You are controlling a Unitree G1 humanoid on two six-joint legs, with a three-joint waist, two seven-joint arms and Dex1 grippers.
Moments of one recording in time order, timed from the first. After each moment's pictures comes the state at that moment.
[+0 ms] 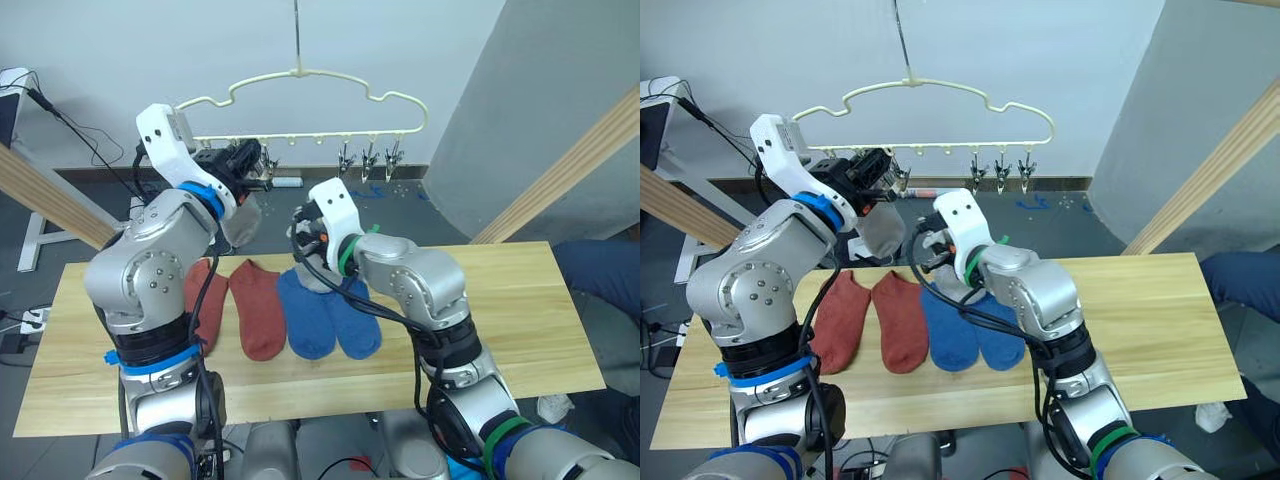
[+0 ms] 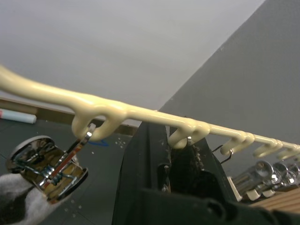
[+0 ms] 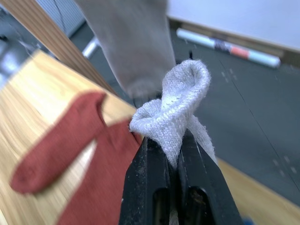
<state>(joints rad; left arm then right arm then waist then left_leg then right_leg) -0.72 0.30 0.35 -0.33 -0.59 1.02 -0.08 -0.82 0.13 0.22 -0.07 0.22 1.09 0.21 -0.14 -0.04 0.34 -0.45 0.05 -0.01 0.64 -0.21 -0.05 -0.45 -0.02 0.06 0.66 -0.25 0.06</state>
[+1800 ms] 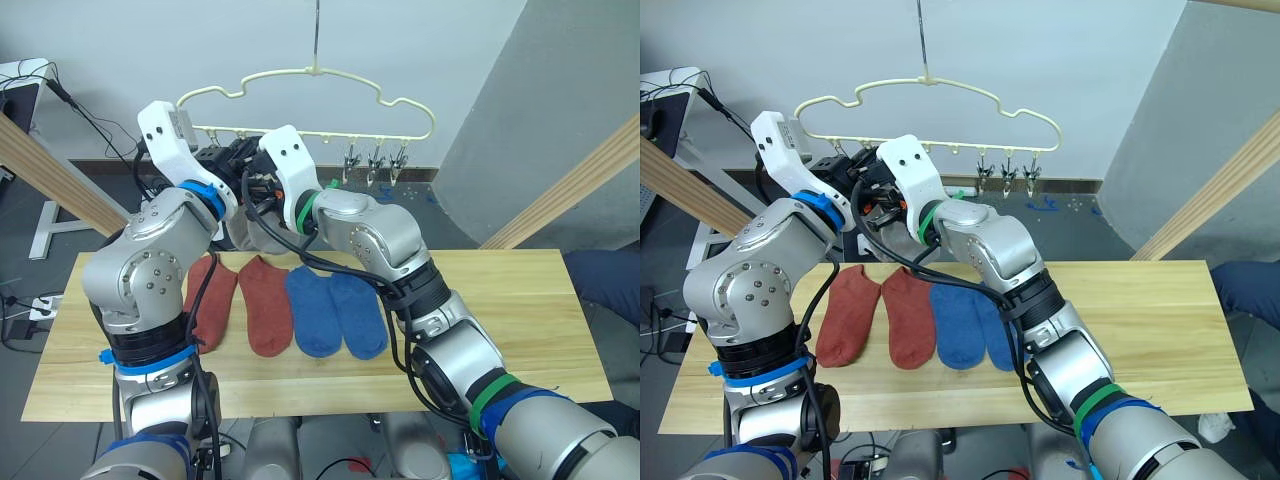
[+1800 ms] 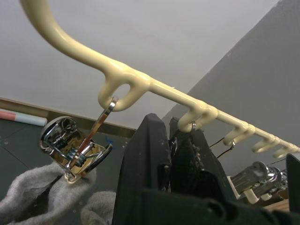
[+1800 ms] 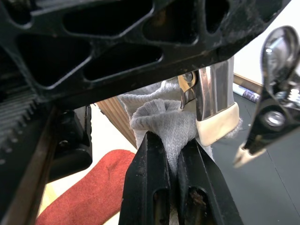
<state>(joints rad) -0.71 0.32 0.32 -0.34 -0.62 0.99 -0.06 -1.09 0.16 0.23 0.29 0.30 0.82 0.24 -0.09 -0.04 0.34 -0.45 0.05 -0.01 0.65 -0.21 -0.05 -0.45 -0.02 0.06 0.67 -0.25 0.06</state>
